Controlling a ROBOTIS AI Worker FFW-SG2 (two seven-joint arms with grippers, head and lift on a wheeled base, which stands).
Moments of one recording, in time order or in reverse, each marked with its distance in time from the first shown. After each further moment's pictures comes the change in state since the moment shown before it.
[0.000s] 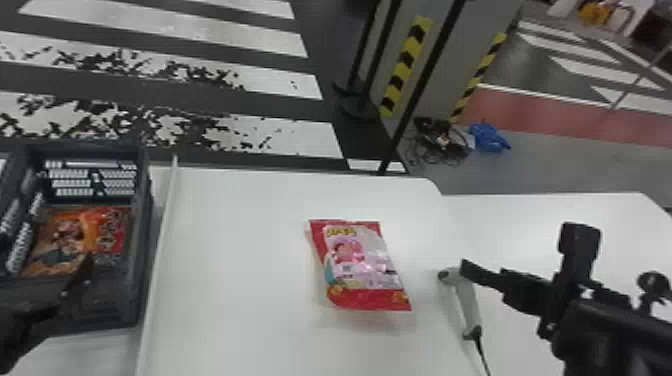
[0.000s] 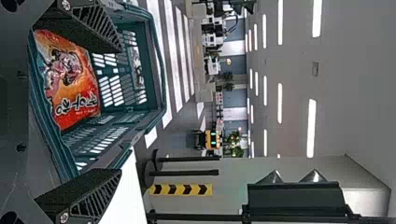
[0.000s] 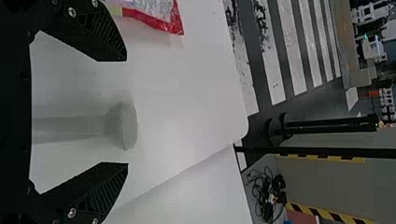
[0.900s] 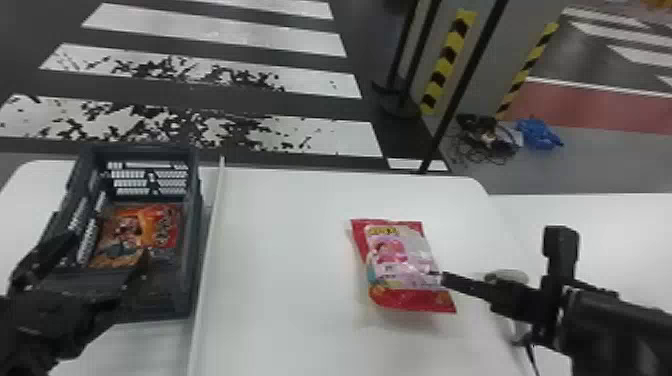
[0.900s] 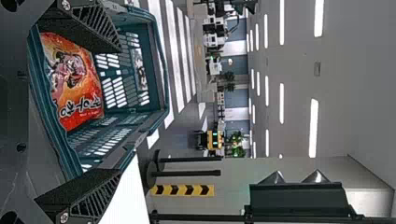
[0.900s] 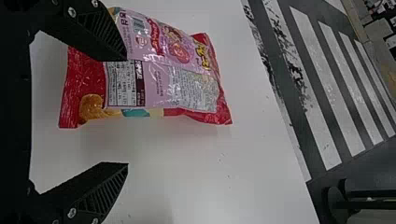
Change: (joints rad) left arm 0.005 0.007 0.004 0.004 0.002 -0.002 0.000; right arm -0.020 0.000 0.161 0.116 -0.054 0.117 0.057
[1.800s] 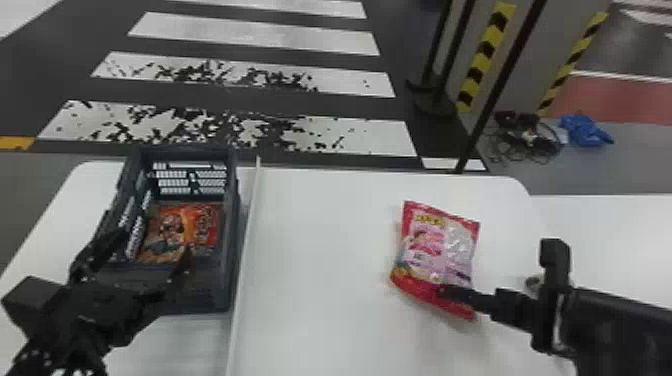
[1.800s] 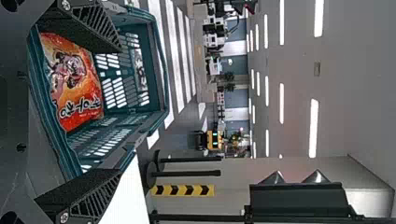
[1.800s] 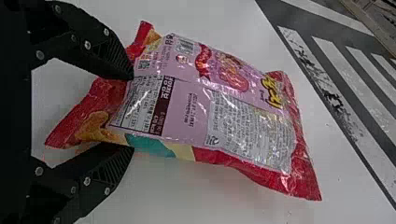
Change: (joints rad) left arm -0.003 0.001 -0.001 0.003 0.001 0.000 0.002; right arm -0.121 -0.002 0.012 0.324 -0.002 -0.042 0.081
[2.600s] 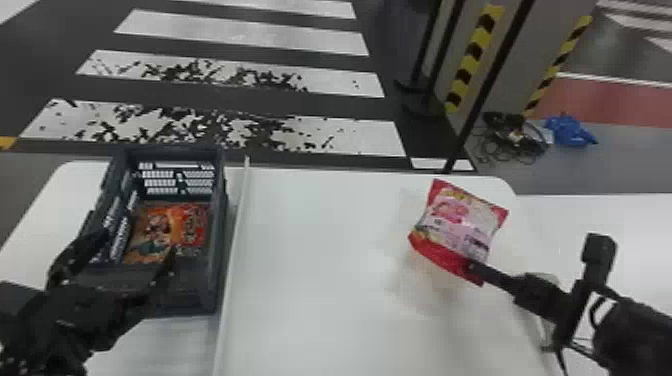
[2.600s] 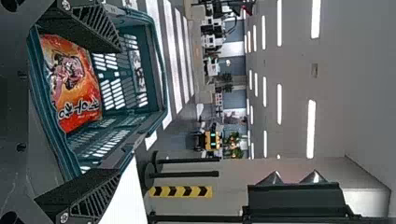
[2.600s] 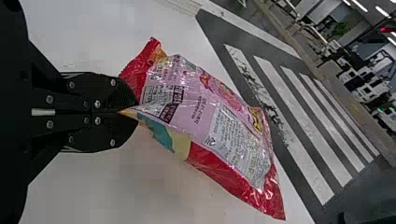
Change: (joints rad) left arm 0.006 0.000 0.005 -0.001 0.000 -0.016 -0.002; right arm 0.030 0.002 -0.162 -0.130 -0.175 -0.069 0.011
